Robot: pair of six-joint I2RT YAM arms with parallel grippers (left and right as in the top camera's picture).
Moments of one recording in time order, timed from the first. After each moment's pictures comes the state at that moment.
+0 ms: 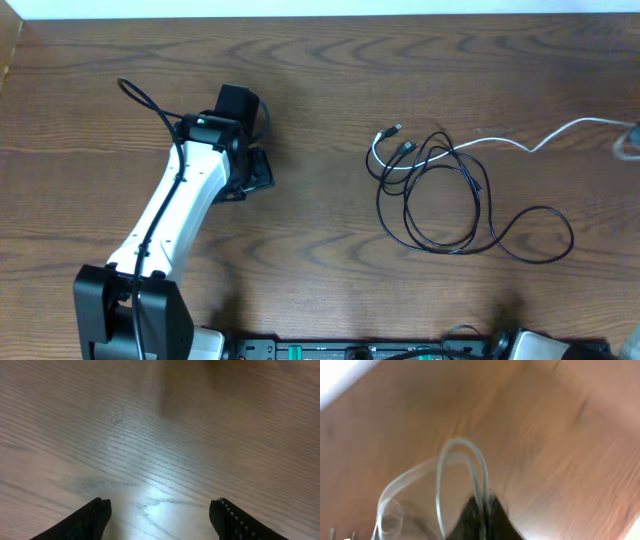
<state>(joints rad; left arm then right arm) -0.20 1.60 1.25 -1.11 -0.05 -0.51 -0.39 1.43 1.70 -1.27 0.21 0.36</state>
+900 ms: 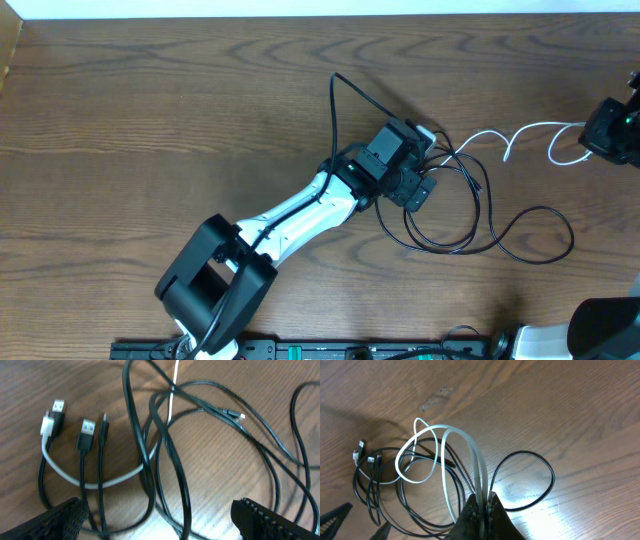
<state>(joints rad) -0.78 1.86 1.24 -0.26 0.15 -0.11 -0.37 1.60 1.70 -1.35 -0.09 0.20</state>
